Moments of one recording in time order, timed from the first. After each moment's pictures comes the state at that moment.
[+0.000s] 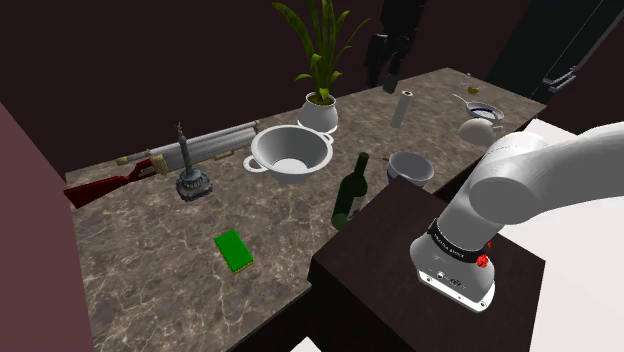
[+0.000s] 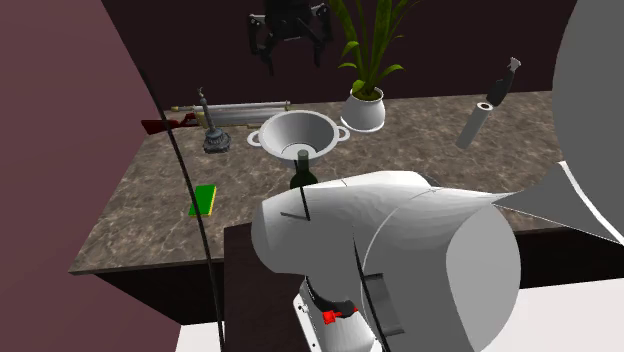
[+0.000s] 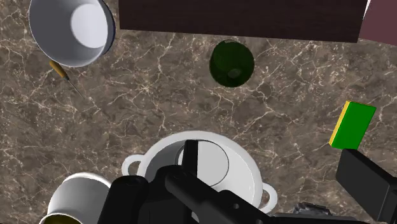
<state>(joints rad) 0.01 -0.78 0.04 -2.42 -0.04 1.66 0.05</state>
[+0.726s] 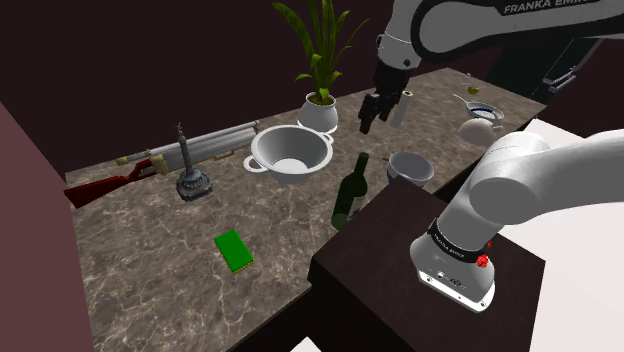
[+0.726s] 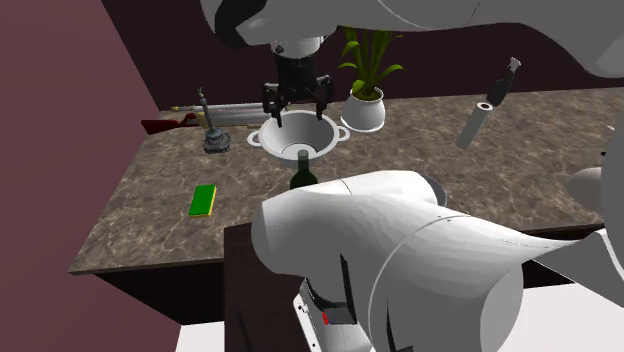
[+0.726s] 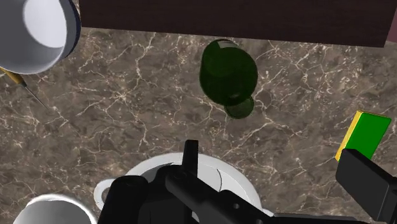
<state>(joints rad) 0.02 -0.87 0.00 -2.78 -0.02 1.97 0.02</state>
